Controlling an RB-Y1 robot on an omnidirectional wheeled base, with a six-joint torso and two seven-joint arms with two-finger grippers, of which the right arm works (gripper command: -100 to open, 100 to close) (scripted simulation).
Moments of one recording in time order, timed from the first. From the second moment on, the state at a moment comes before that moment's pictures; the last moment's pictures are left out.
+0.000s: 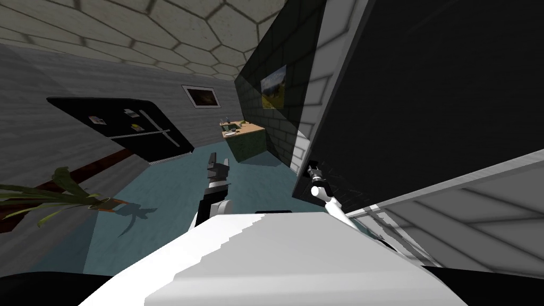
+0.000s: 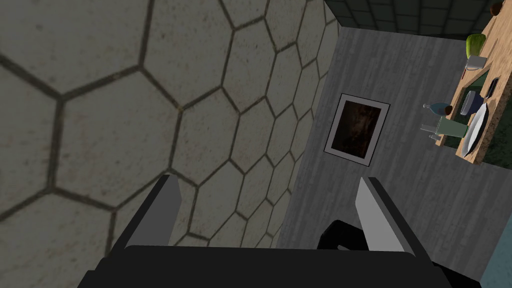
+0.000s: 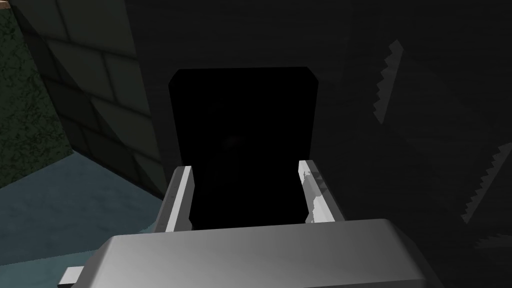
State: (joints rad) arm -0.04 -0.34 0.00 -1.14 -0.77 -0.39 -1.20
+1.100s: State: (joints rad) arm 0.01 -0.42 0.10 -1.20 -0.76 -0.40 -1.28
